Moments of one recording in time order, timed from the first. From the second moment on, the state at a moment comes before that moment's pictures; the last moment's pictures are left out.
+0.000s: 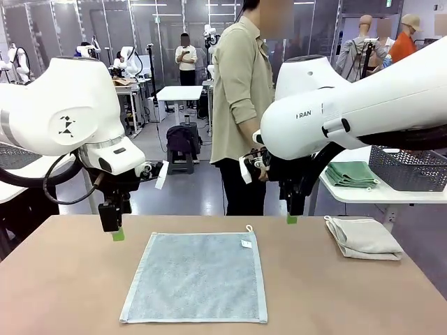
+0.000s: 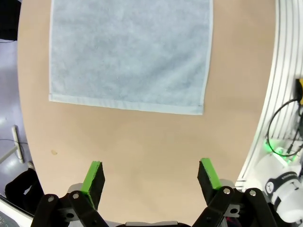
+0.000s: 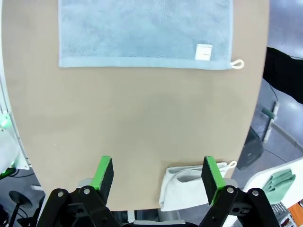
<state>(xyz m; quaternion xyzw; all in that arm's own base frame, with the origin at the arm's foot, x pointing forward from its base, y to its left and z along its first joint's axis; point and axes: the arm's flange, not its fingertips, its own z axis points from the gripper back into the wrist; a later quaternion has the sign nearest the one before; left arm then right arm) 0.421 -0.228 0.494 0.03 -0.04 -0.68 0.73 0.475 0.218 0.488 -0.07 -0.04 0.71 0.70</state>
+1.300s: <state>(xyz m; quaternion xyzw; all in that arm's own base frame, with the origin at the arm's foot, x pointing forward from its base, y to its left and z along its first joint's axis) 0.369 -0.213 0.348 0.01 -0.01 -0.71 0.71 0.372 0.265 0.327 0.01 -0.06 0.72 0.69</state>
